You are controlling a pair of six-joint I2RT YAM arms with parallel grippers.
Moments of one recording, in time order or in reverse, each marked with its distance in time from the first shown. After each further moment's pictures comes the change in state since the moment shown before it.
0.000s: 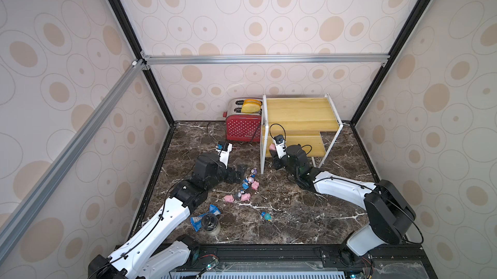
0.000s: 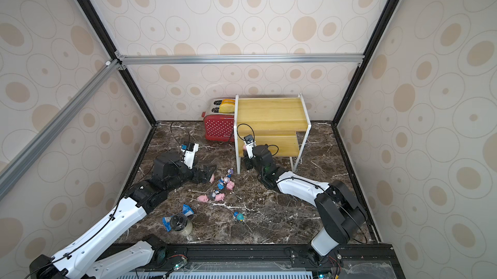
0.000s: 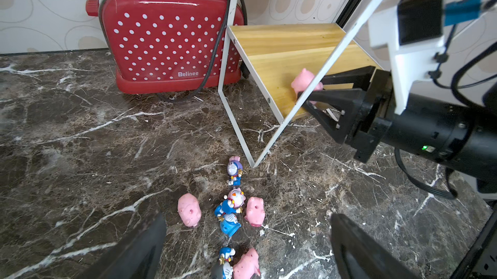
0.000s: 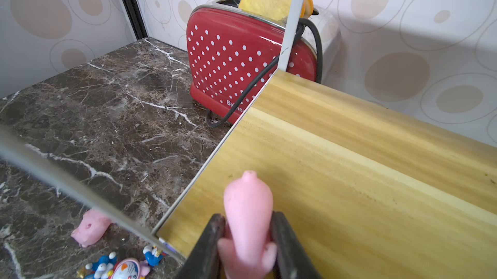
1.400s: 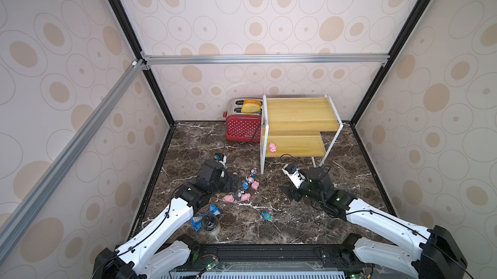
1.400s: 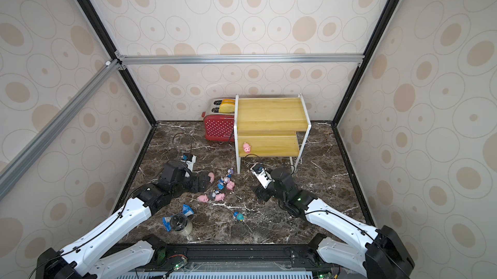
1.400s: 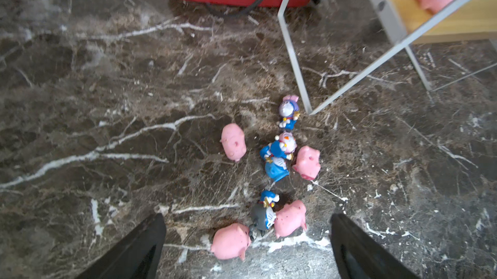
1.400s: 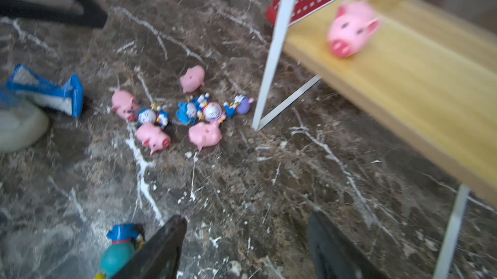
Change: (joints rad) left arm 0.032 0.045 -0.111 -0.154 -0.156 -0.128; right arm 0.059 -0.491 -0.370 -0.363 -0.274 -0.153
